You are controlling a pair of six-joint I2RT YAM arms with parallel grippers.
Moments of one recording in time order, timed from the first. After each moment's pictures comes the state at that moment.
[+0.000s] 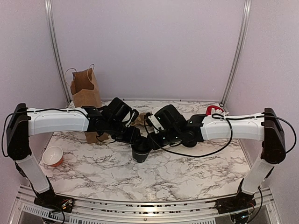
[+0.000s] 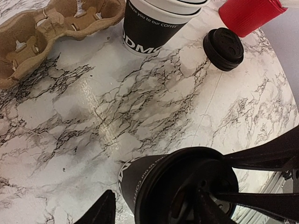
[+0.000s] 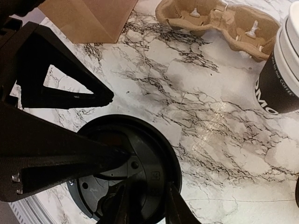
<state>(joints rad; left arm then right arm) -0.86 1.71 1.26 -0.45 0.07 -0.47 0.98 1.71 1.23 -0.32 0.01 0.39</state>
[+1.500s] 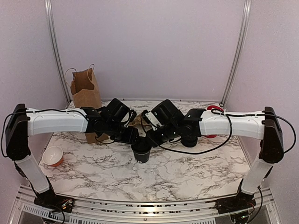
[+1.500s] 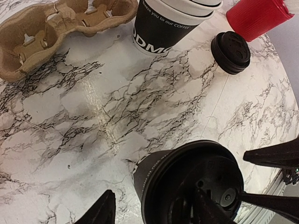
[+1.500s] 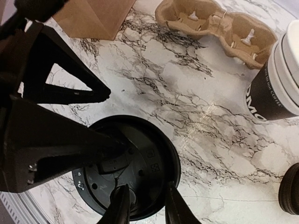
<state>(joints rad) -0.86 1.70 1.23 -0.43 0.06 -0.49 0.99 1.73 1.32 -0.44 0.05 0.33</state>
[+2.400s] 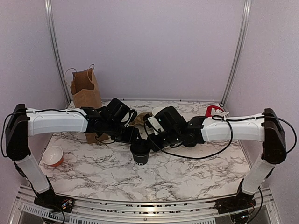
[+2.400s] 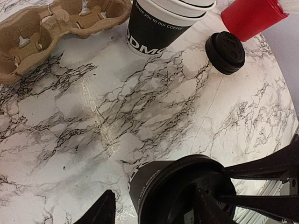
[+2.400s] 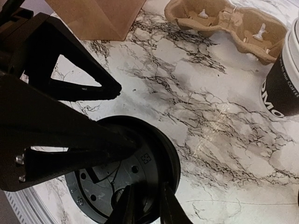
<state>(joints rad) -0.85 1.70 1.23 -0.43 0.07 -0.49 0.99 1.70 1.19 -0.26 -0.01 0.37</state>
